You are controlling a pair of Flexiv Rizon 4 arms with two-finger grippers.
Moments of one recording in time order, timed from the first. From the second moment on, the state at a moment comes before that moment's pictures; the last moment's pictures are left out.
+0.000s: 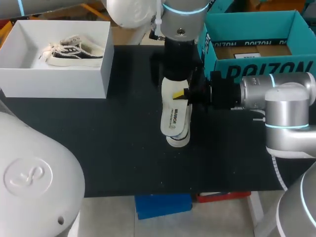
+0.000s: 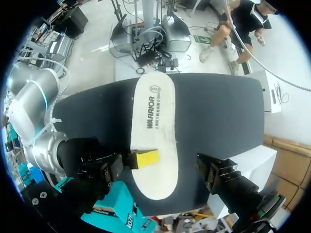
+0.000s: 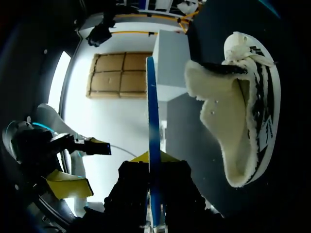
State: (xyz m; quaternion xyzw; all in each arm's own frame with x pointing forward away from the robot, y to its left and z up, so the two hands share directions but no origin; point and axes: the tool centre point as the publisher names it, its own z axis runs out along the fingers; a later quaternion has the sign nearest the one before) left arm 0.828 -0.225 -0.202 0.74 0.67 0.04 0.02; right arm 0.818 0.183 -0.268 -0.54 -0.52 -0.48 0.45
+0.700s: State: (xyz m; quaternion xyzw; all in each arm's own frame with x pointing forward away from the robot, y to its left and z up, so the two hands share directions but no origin) left arm 0.907 -0.231 -0.218 0.75 0.66 0.03 0.01; right arm 0.818 0.183 -0.268 -0.54 -0.52 -0.48 0.45
